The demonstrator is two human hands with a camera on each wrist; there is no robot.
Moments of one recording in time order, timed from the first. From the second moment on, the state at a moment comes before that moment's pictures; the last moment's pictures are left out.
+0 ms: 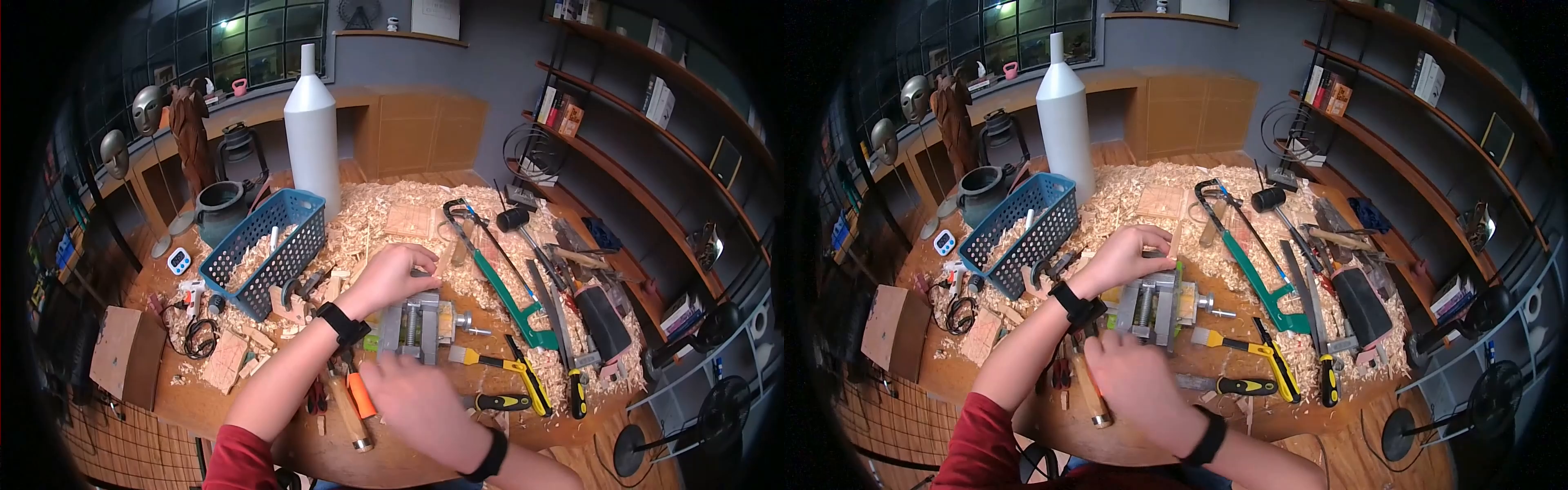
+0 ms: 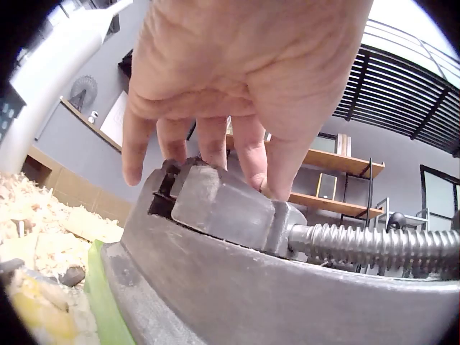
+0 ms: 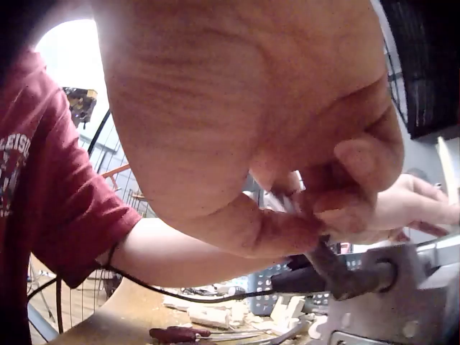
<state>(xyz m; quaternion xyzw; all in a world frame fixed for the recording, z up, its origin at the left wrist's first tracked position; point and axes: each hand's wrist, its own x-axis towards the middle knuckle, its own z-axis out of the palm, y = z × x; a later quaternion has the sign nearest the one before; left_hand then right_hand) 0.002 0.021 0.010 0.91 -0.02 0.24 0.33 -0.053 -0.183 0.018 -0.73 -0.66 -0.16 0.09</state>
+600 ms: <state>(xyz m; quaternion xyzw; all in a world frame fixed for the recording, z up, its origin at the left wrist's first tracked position) 0.000 0.022 0.008 0.91 -0.05 0.26 0.31 -0.062 -0.249 -0.022 -0.79 -0.60 -0.05 0.13</state>
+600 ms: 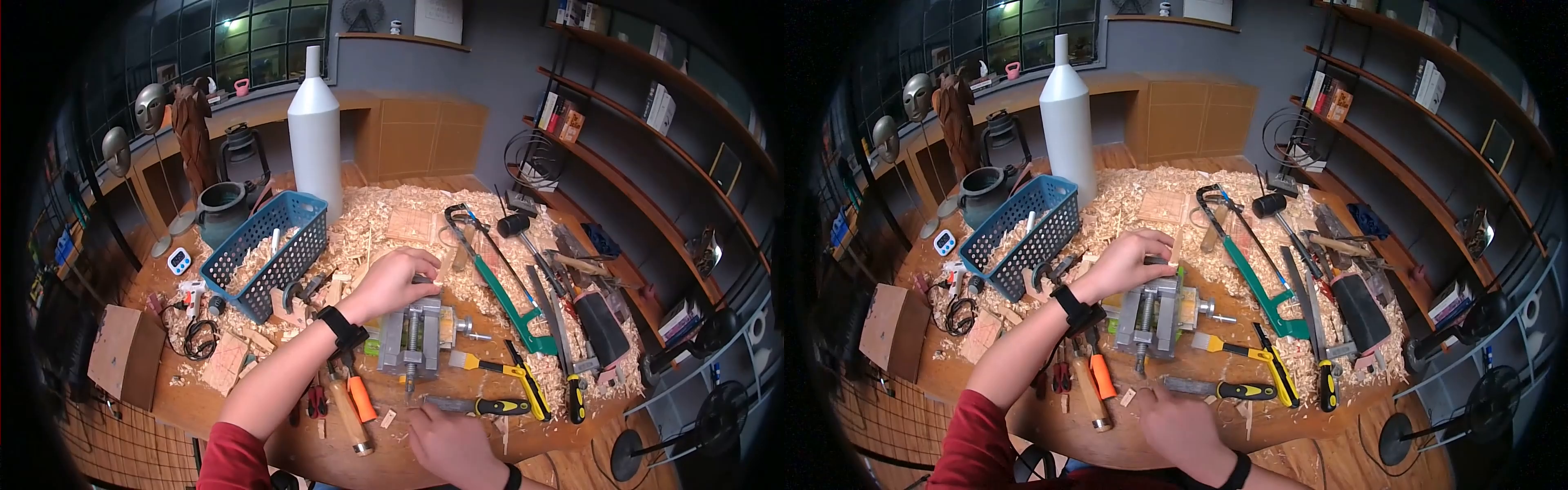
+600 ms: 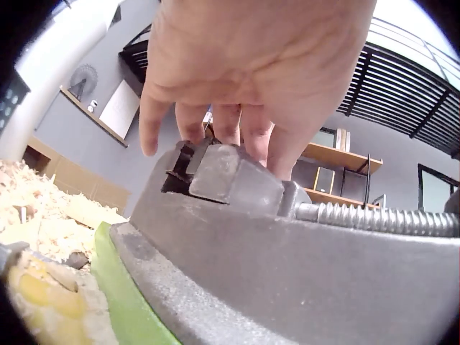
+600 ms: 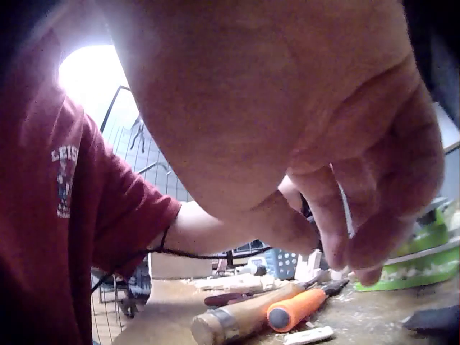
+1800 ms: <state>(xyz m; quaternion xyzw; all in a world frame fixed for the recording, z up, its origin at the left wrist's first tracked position) 0.001 0.021 0.007 0.90 -0.06 0.24 0.35 -0.067 -0.190 -0.013 -0.70 -0.55 -0.11 0.43</state>
